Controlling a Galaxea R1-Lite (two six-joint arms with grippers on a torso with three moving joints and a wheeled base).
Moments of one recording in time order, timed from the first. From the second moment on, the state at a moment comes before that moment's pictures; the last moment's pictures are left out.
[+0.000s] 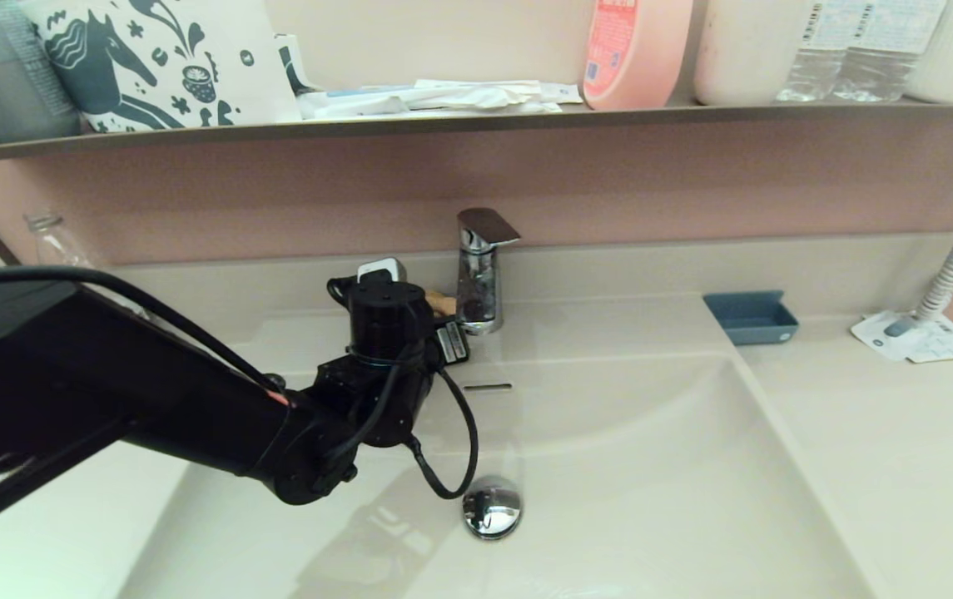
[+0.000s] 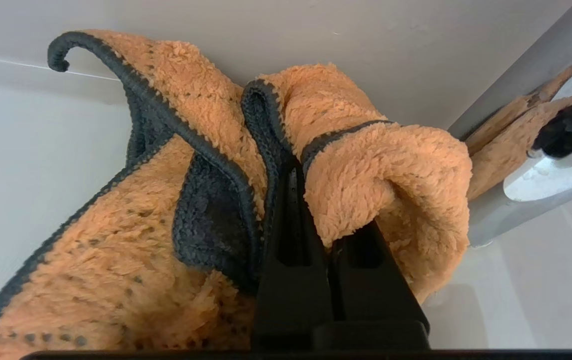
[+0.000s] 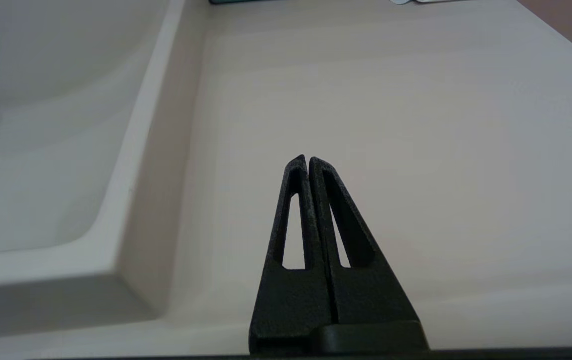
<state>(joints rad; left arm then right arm) -0.61 2.04 -0.94 -0.83 0.55 -0.33 0.00 0.00 0.00 -0.01 -0.03 0.05</state>
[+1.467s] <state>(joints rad) -0.38 1.88 -0.74 -0.83 0.39 -0.26 0.00 0.00 0.00 -0.01 -0.03 0.05</state>
